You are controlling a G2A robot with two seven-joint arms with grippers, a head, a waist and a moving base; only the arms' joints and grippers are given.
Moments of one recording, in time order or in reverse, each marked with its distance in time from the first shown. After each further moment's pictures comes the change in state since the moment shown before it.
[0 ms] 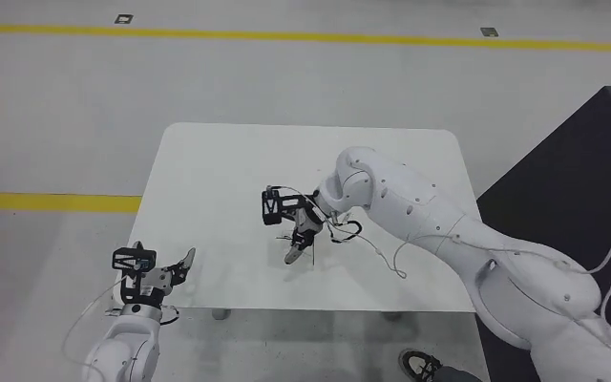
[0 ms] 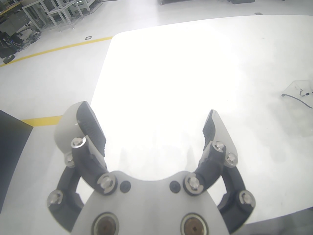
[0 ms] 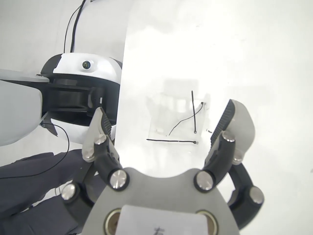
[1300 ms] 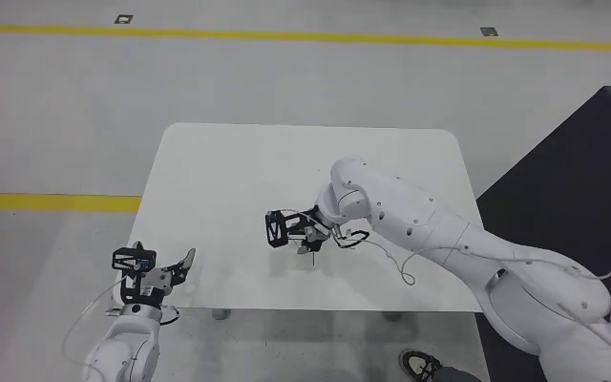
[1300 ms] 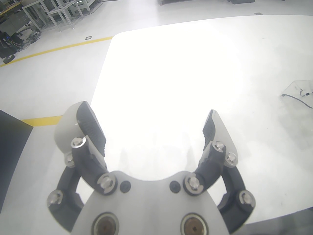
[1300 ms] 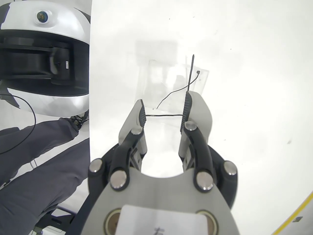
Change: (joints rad) left arm 0.000 0.000 0.000 0.000 0.000 0.000 0.000; right arm -0.057 0.066 0.042 -0.197 -0.328 0.063 0.040
